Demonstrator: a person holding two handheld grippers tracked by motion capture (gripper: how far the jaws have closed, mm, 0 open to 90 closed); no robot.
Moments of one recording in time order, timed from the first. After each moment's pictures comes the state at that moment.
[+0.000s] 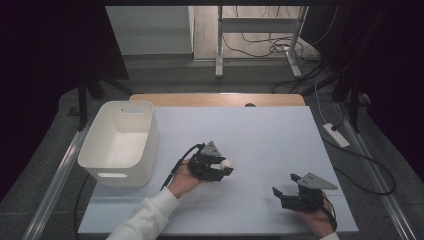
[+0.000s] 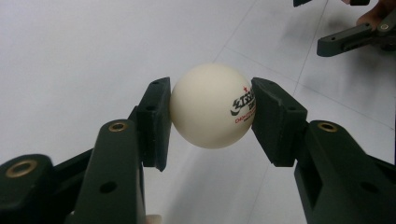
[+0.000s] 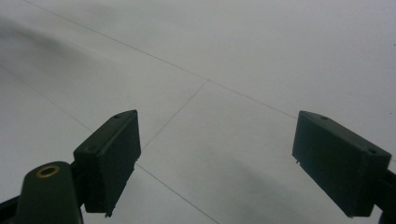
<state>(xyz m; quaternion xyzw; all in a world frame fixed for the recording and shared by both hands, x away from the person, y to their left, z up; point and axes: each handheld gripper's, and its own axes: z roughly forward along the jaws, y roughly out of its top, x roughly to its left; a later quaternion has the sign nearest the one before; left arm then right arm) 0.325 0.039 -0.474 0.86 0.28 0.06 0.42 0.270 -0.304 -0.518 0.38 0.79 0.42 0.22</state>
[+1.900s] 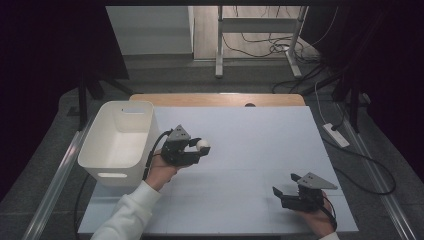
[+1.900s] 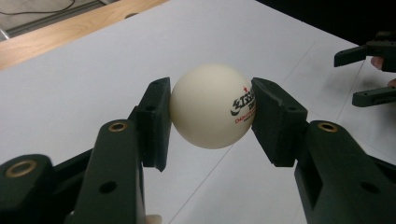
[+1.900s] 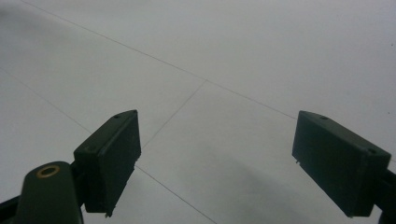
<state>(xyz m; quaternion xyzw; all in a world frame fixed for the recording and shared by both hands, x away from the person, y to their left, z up) 0.330 0.108 -0.441 0.80 0.35 0.12 0.47 0.270 -0.305 -0.518 0.39 0.79 0.42 0.22</state>
